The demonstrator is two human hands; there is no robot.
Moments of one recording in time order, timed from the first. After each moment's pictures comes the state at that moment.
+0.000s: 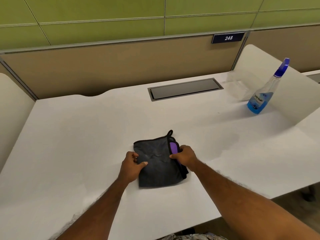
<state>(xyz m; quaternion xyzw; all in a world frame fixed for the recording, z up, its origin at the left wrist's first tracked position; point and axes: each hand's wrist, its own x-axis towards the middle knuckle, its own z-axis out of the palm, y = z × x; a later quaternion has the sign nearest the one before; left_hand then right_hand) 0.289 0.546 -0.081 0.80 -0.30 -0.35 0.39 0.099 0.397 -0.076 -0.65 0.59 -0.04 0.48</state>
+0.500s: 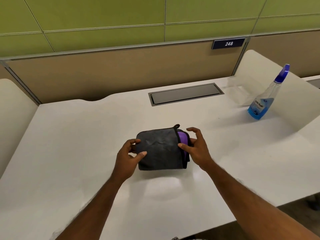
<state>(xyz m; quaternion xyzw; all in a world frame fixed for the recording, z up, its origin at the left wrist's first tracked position) 0.286 0.536 -0.013 0.72 -0.39 -0.25 0.52 0.064 0.382 -0.010 -0.64 0.42 -0.31 0.57</state>
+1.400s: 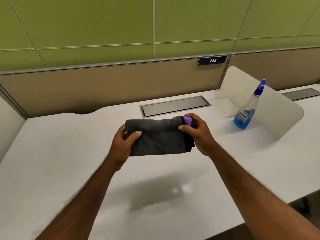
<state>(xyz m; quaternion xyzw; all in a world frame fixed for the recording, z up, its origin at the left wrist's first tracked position) 0.274 0.490 0.083 0.59 -0.37 -0.35 0.63 0.055 0.353 0.100 -0.66 0.32 -0.37 0.57</state>
